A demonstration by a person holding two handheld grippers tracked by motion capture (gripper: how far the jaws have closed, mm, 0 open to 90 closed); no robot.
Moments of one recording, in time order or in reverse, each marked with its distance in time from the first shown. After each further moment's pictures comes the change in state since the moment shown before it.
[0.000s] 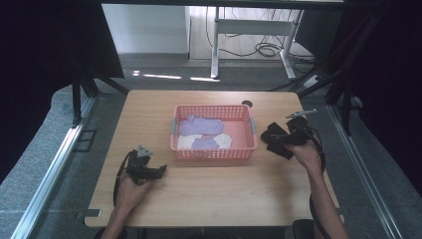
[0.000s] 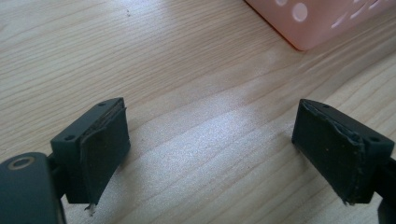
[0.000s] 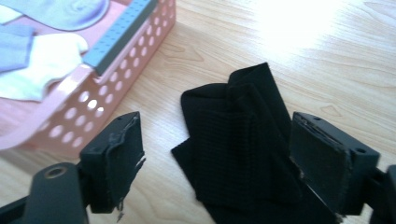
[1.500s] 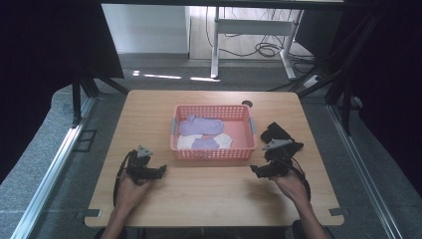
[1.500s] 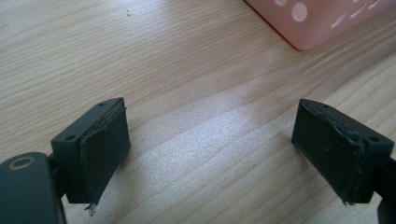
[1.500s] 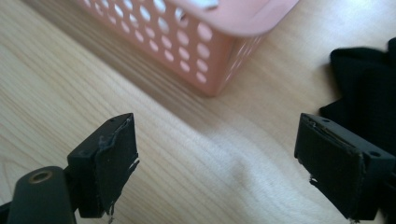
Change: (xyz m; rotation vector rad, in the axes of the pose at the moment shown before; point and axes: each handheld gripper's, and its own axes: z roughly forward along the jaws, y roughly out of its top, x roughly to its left) left arm -0.001 0.000 0.000 -0.004 0.001 -0.005; right arm 0.096 -0.056 0.005 0.021 0.115 -0.166
